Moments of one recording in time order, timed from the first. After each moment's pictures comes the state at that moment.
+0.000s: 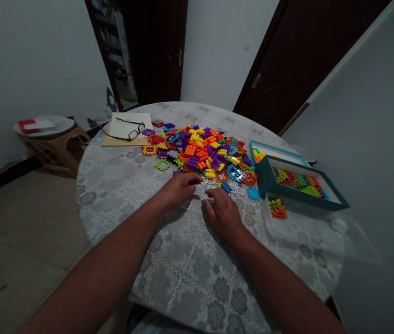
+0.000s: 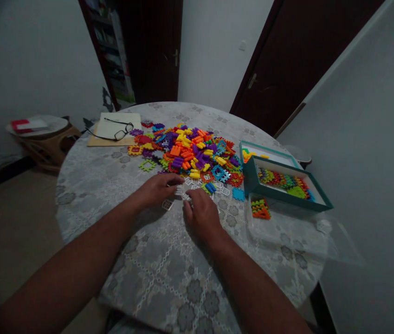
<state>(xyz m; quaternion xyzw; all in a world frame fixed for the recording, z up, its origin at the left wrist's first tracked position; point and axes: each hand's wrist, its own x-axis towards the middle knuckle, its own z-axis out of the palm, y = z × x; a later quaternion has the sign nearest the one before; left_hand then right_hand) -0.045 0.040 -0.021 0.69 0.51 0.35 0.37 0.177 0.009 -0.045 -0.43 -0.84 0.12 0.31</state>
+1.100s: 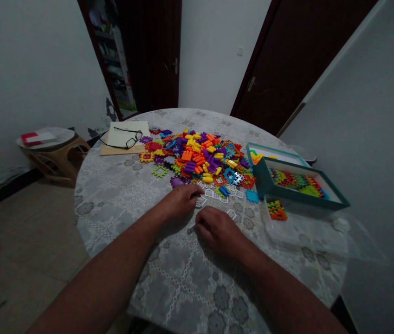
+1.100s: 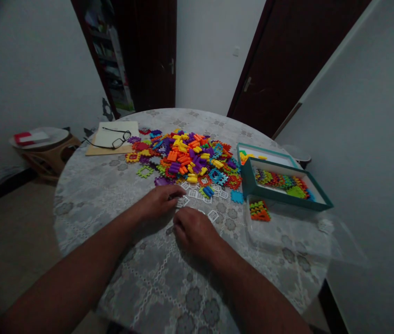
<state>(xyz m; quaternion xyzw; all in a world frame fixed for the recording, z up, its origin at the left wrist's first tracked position) -0.033 0.027 -0.021 0.74 0.51 0.27 0.34 0.179 -0.017 -0.018 -0.36 -0.88 0.25 0.20</state>
